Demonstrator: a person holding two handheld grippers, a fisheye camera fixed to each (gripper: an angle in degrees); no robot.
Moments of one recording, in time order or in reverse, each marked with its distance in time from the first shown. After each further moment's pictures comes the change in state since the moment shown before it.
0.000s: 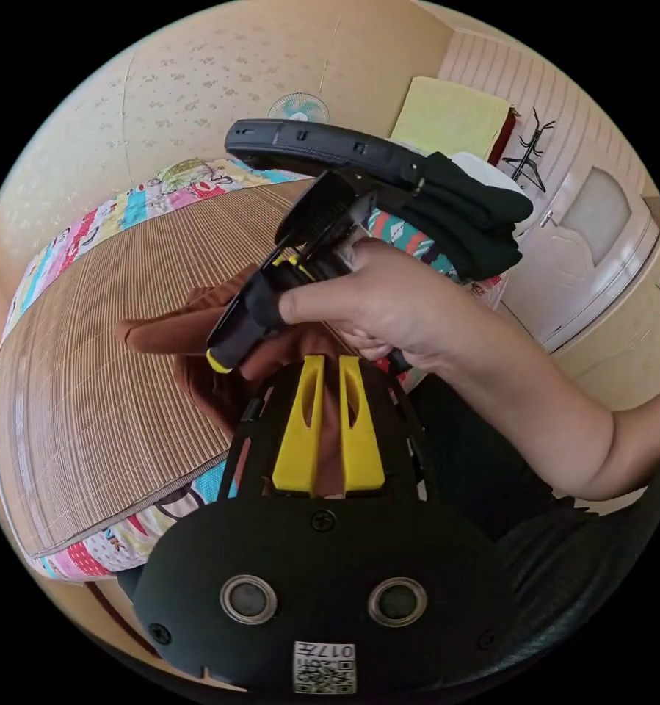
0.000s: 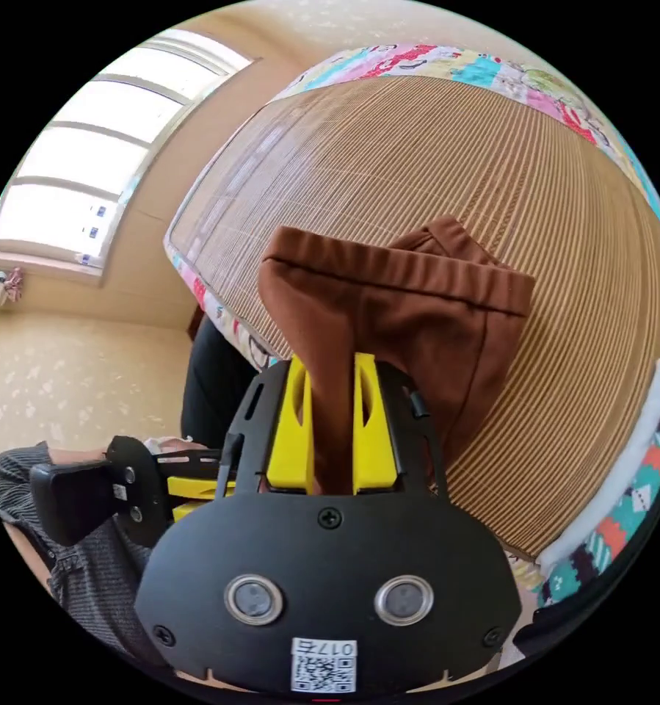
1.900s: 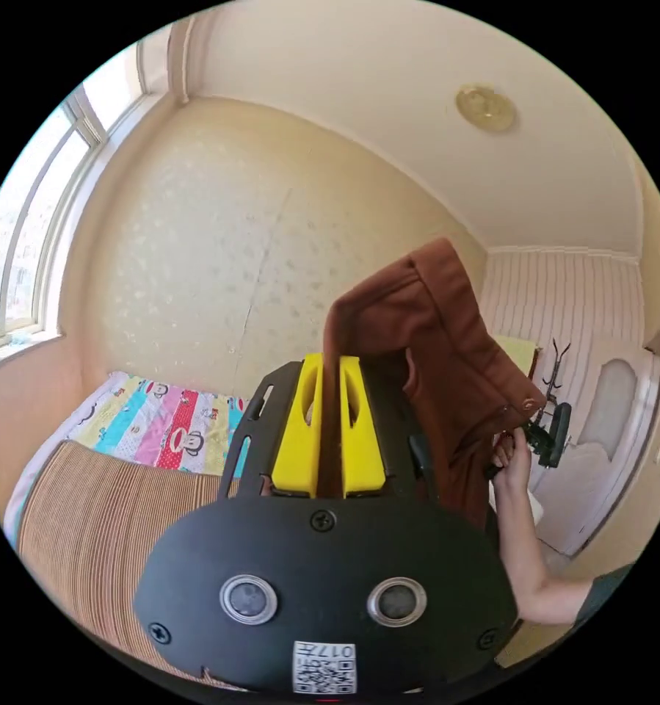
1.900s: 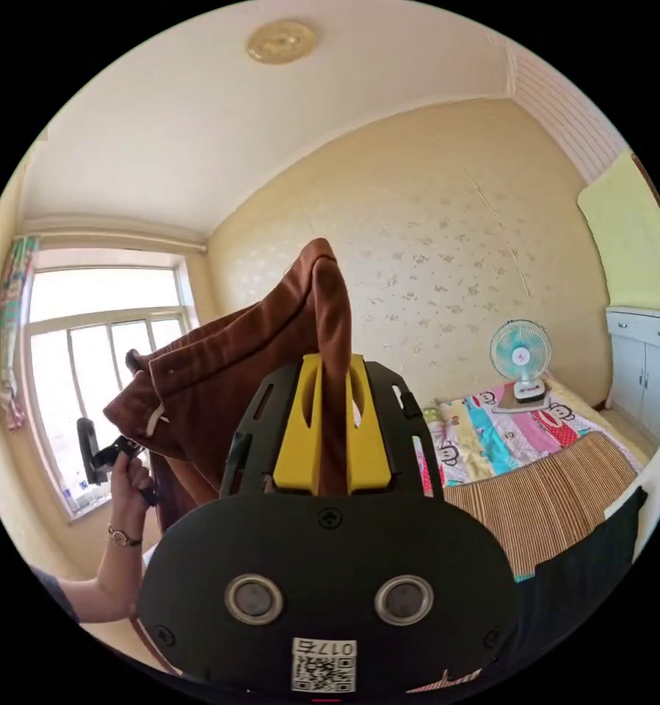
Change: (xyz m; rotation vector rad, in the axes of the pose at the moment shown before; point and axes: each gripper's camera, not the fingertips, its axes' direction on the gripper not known) left arm -0.187 -0.287 -0.565 0.858 -0.154 -0.244; right arm -0.121 -0.050 -0.513 1.257 0.235 0.114
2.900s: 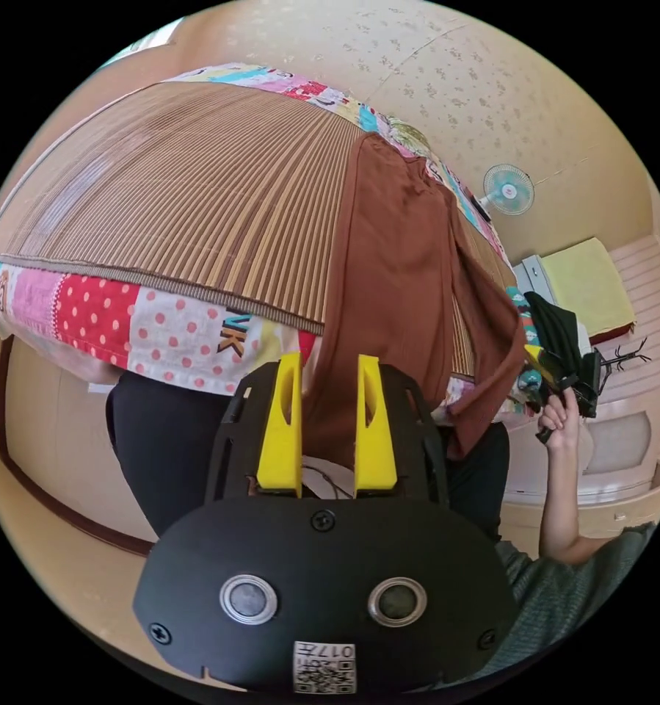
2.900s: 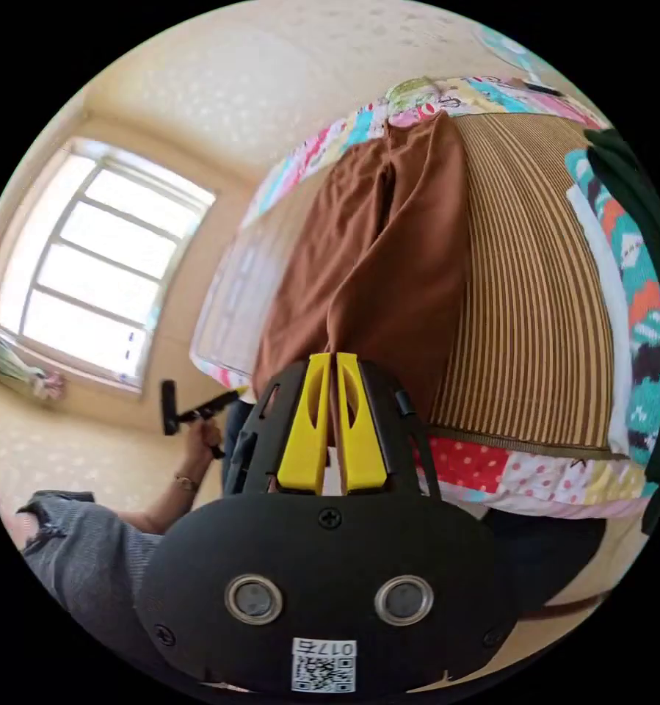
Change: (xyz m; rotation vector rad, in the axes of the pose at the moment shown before) left arm -0.237 0.644 -0.015 -0.822 -0.178 -0.462; right arm 0.183 0.403 -0.020 -0.783 -0.322 0.400
